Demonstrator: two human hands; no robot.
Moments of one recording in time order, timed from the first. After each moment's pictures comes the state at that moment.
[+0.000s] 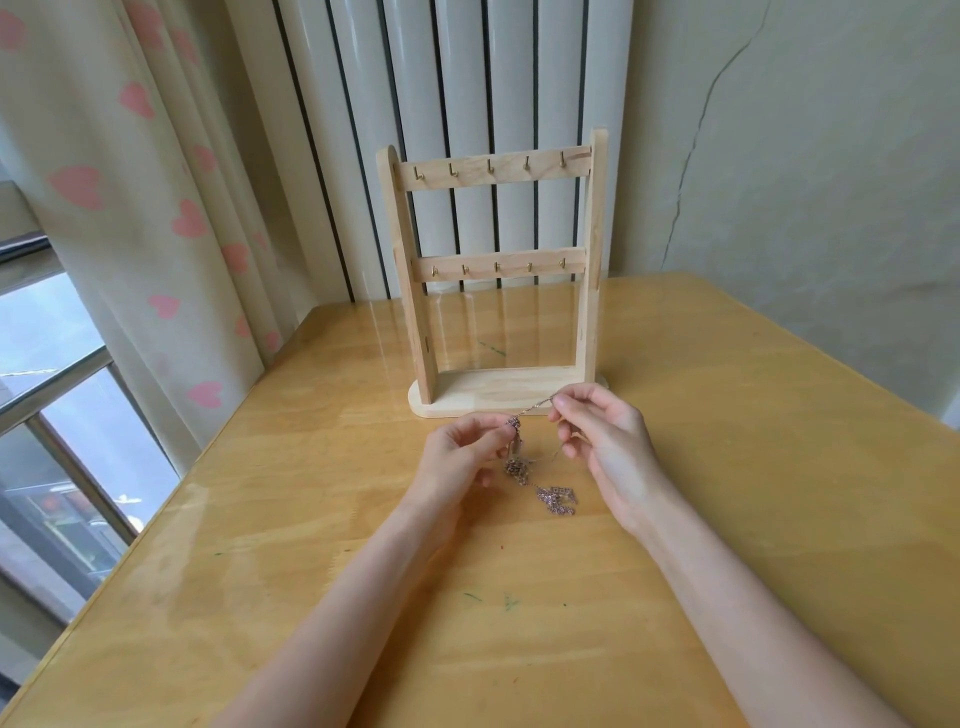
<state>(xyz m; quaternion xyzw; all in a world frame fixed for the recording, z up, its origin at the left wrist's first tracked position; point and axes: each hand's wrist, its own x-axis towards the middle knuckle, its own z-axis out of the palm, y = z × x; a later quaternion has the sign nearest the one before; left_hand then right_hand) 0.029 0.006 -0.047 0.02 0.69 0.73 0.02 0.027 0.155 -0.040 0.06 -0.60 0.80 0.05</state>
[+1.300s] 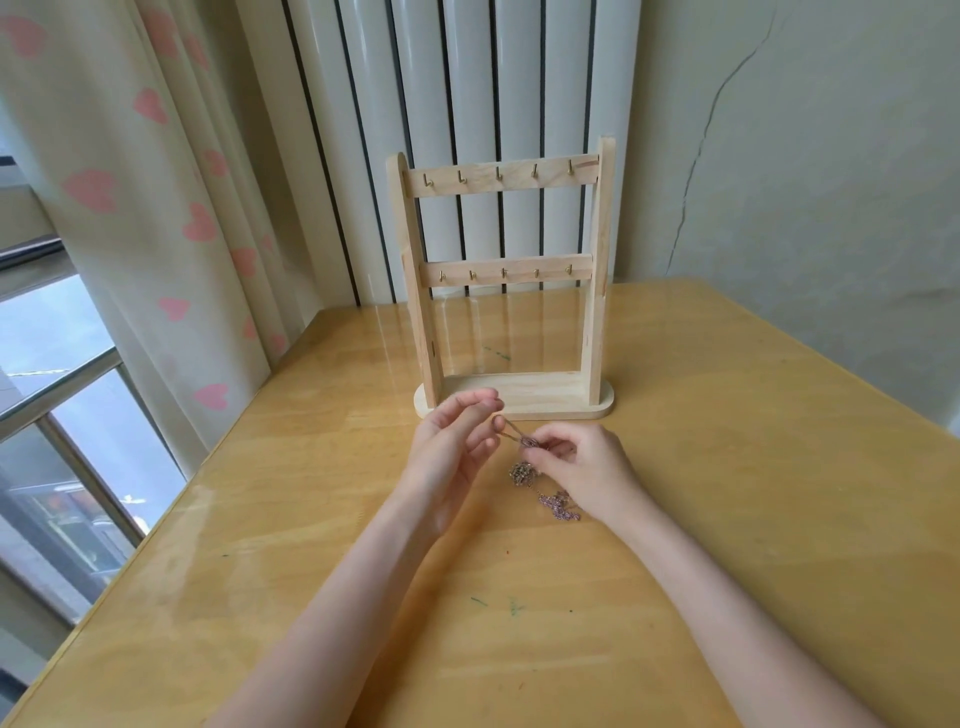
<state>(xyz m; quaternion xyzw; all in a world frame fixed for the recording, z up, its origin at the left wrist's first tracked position) 0.024 -0.002 -0.032 0.02 0.49 0.87 0.03 0.018 0.144 -0.056 0.11 -0.84 0.52 0.09</state>
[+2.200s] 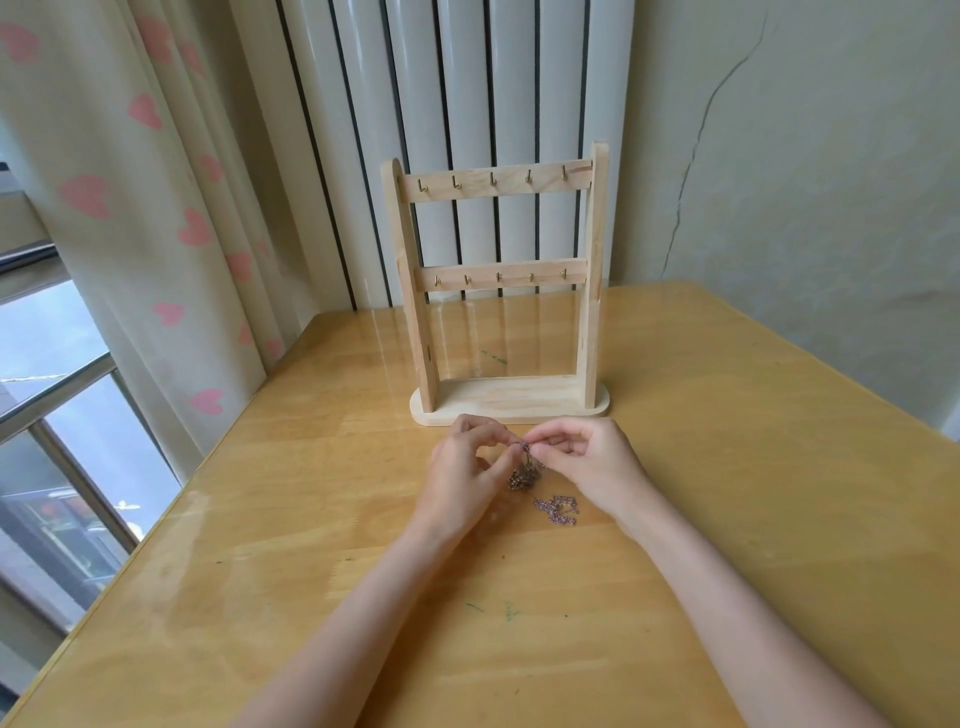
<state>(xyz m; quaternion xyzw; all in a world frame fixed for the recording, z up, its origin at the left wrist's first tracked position) 0.021 0.003 -0.059 0.13 0.86 0.47 -0.16 0.019 0.155 -0.048 0.13 -0.78 0.61 0.05</state>
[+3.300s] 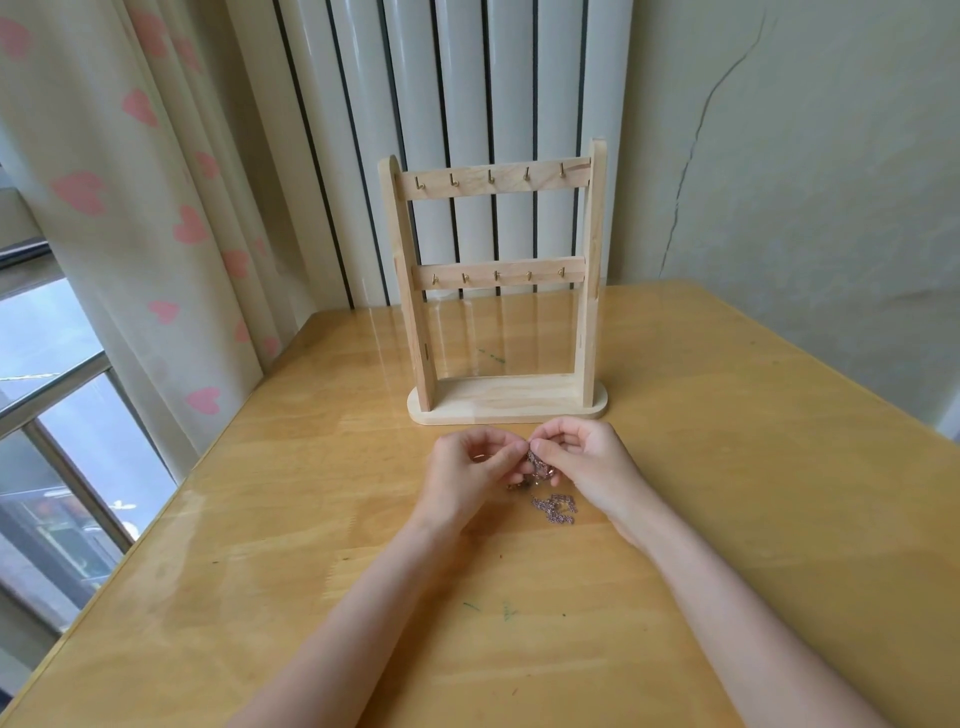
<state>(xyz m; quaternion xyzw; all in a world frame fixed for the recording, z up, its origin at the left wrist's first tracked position) 0.029 0.011 -0.051 0.06 0.75 0.66 -0.03 0.023 0.153 -0.049 0.10 -0.75 0.66 0.01</state>
